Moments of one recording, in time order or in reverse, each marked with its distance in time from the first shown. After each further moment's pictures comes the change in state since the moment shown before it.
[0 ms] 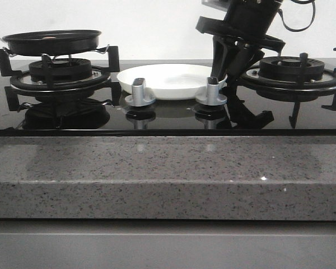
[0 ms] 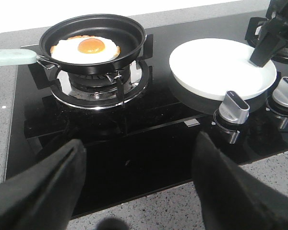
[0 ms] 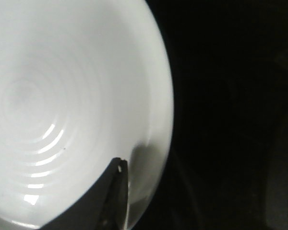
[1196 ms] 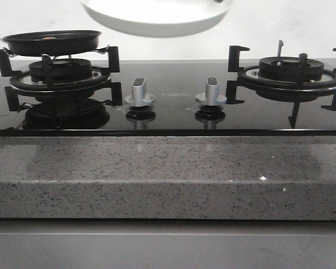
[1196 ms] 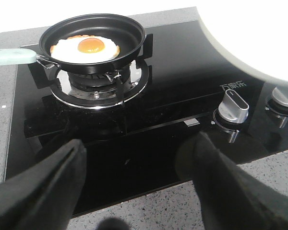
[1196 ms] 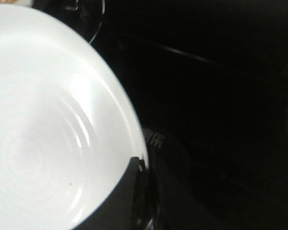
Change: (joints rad) left arm 0.000 0.000 0.000 0.000 0.002 0.000; right arm 0.094 -0.516 0.431 0.029 -0.263 0.080
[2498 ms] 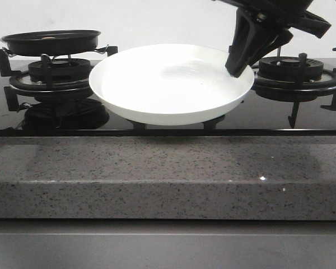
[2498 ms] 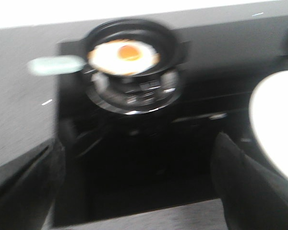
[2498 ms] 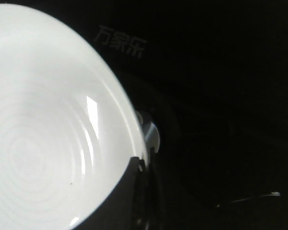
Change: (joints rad) left arm 0.145 0.167 -0.290 0.029 0.255 -0.036; right arm 0.010 -0.046 0.309 0.004 -0.104 -0.006
